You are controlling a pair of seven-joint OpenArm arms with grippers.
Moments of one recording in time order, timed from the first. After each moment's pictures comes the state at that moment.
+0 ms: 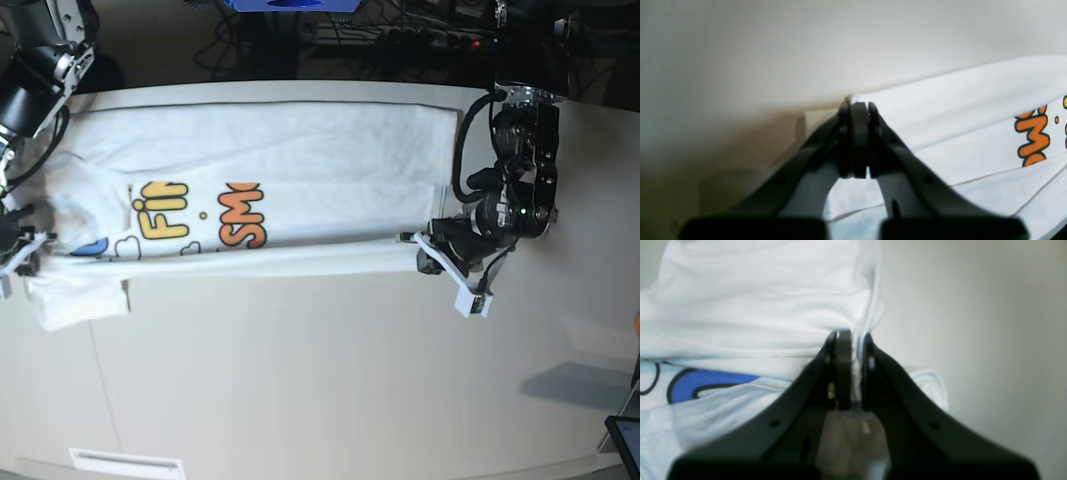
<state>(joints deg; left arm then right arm) -4.0 -22.9 4.4 98.6 -34.9 1.1 60.2 13.2 18.5 38.1 64.0 -7.1 41.2 -29.8</state>
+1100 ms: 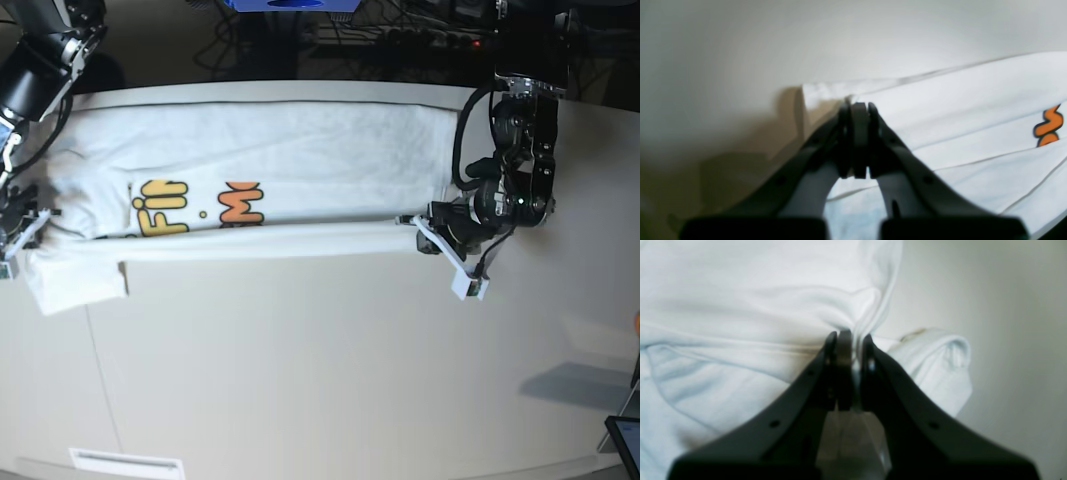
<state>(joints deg) -1.6 -23.5 5.3 98.4 -33.9 1.1 62.2 9.4 17.3 38.1 68.9 -7.0 41.2 -38.9</state>
